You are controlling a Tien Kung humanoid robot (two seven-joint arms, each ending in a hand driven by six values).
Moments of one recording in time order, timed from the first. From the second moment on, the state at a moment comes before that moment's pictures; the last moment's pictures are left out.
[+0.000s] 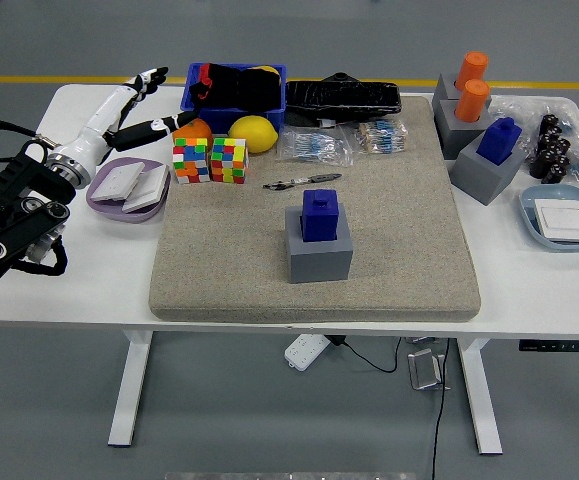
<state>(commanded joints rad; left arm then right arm) -0.89 0.44 -0.41 -0.75 0.78 0.26 -0.33 -0.08 -0.38 1.25 0.32 -1.15 0.10 -0.24</state>
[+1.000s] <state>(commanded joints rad) -0.87 0.55 -0.49 -0.67 0.75 0.28 -0.31 -0.07 -0.38 1.28 0.32 -1.17 0.10 -0.24</state>
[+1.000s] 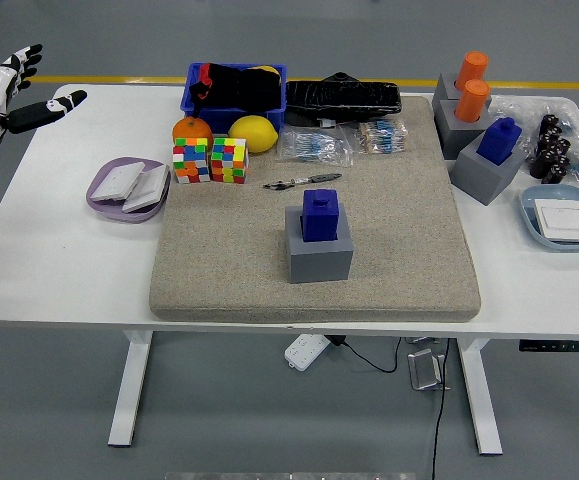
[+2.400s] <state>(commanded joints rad) -0.90 0.57 -0.48 -0.68 0.76 0.28 -0.31 -0.06 -0.39 1.27 0.33 -1.16 0.10 -0.24</state>
